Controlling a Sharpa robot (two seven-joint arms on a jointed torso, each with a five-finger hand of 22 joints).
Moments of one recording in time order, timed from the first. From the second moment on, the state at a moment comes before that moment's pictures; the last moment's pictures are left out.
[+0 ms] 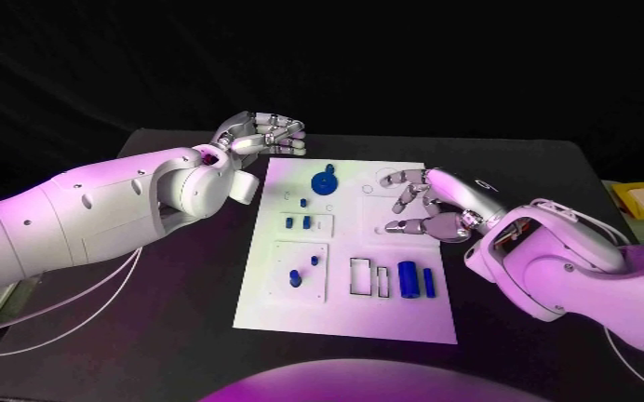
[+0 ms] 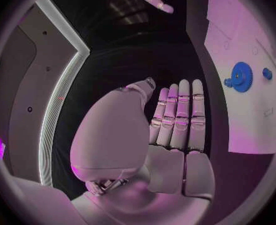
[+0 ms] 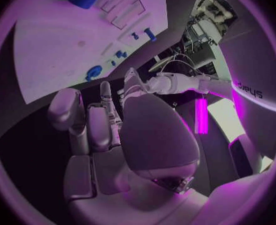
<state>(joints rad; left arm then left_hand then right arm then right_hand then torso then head) 1.17 -0.85 -0.03 1.41 -0.07 -0.19 0.33 1.48 -0.21 0.45 0.28 0.05 0.91 0.21 0.31 0.27 1.09 0.15 0.21 0.07 1.06 0.10 0.31 0.33 0.18 0.95 0.22 0.28 0.21 1.17 -1.03 -0.15 1.93 -1.41 -0.51 -0.15 1.51 -0.08 -0.09 0.29 0.14 0.70 0.17 0.18 0.30 1.09 0.09 0.31 0.08 1.47 0.01 1.29 1.08 0.10 1.41 0.10 0.98 1.31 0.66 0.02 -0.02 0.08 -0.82</state>
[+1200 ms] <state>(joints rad) 1.17 -0.87 -0.04 1.45 -0.07 -0.19 0.33 1.48 -0.21 0.45 0.28 0.05 0.91 0.21 0.31 0.27 1.09 0.15 0.21 0.07 1.06 0.10 0.31 0.33 0.18 0.95 0.22 0.28 0.21 1.05 -1.13 -0.17 2.00 -1.39 -0.41 -0.45 1.31 -0.04 -0.29 0.29 0.31 0.94 0.12 0.32 0.40 1.21 0.04 0.68 0.61 1.47 -0.03 1.44 1.29 0.07 1.46 0.06 1.30 1.31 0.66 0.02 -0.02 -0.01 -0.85</state>
